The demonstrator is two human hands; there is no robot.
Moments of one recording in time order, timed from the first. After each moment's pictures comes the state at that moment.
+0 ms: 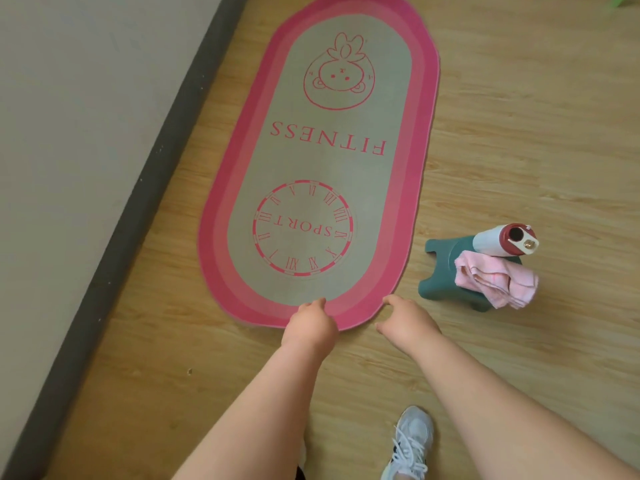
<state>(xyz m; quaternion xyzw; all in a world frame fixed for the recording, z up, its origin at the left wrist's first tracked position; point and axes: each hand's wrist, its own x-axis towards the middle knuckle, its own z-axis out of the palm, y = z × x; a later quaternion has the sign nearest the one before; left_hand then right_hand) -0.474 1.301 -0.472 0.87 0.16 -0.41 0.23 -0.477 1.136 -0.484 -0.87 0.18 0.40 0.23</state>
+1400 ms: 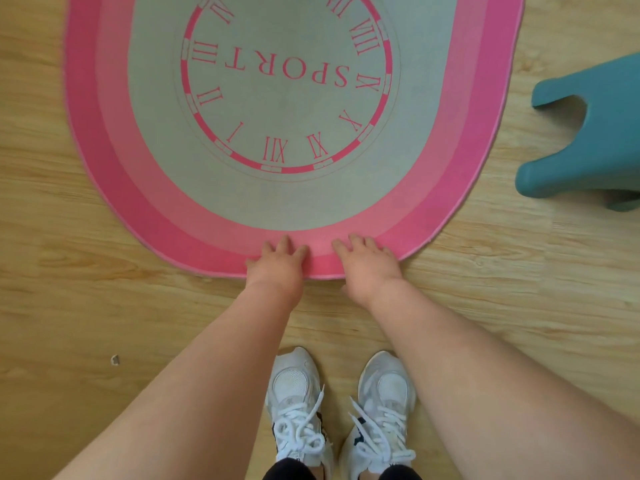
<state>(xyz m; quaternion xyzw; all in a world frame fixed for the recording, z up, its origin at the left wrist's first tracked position) -0.487 1.406 -0.877 0.87 -0.08 -0.49 -0.03 -0.504 1.261 -0.882 -0.89 -0.05 0.46 0.04</state>
